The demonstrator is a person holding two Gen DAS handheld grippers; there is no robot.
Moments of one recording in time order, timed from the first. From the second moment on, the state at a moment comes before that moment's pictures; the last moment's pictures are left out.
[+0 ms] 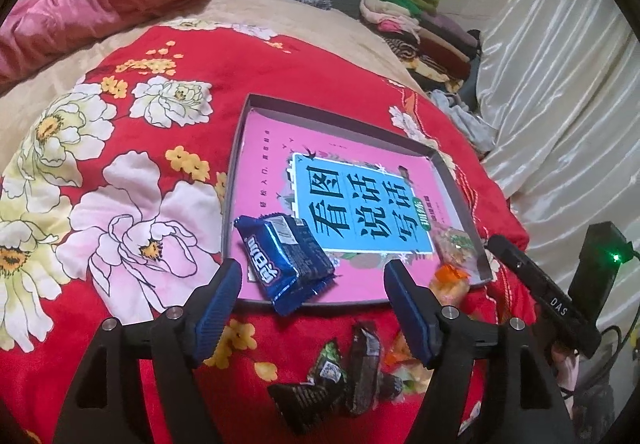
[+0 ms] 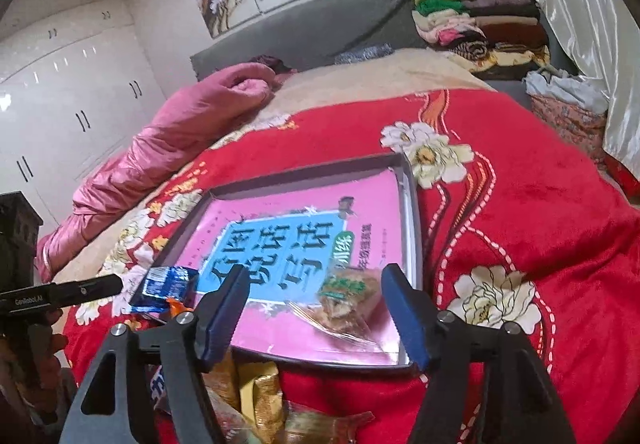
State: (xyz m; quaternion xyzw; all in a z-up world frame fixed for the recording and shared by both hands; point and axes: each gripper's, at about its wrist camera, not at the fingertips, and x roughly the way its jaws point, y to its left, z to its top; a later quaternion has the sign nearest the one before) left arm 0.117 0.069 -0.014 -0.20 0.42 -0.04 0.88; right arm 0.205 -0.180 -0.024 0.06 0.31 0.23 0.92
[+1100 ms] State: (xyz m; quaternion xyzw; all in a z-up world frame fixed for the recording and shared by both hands) left arm 0.084 0.066 -0.028 -0.14 0.45 -0.03 0.88; right arm 0.186 -0.162 -0.019 0.02 0.30 0.26 0.91
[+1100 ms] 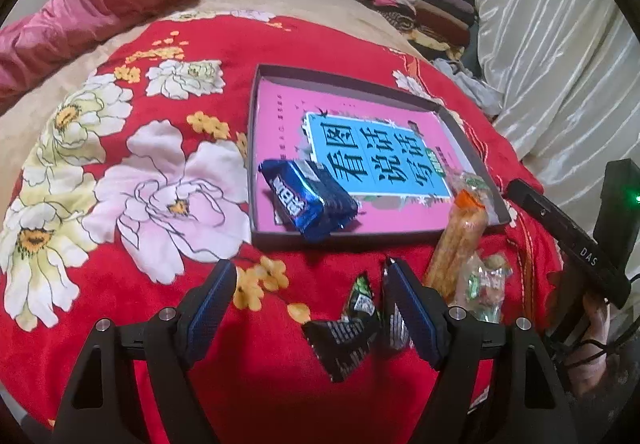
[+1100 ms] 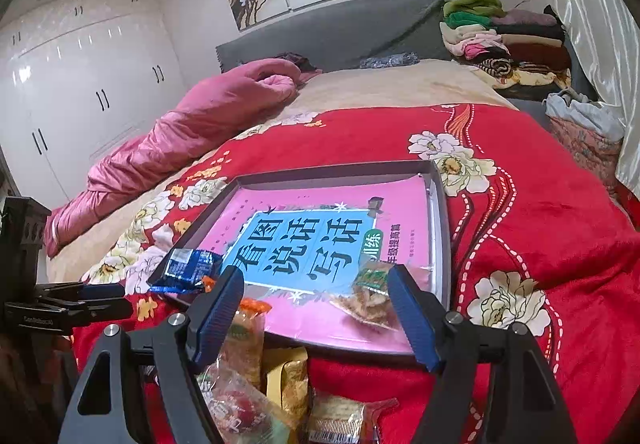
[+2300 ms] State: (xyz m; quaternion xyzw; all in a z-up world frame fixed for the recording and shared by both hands) left arm 0.064 0.045 -0.052 -0.08 0.51 -0.06 0.86; right arm 0.144 -0.131 -0.028 0.00 0.33 0.30 0.90
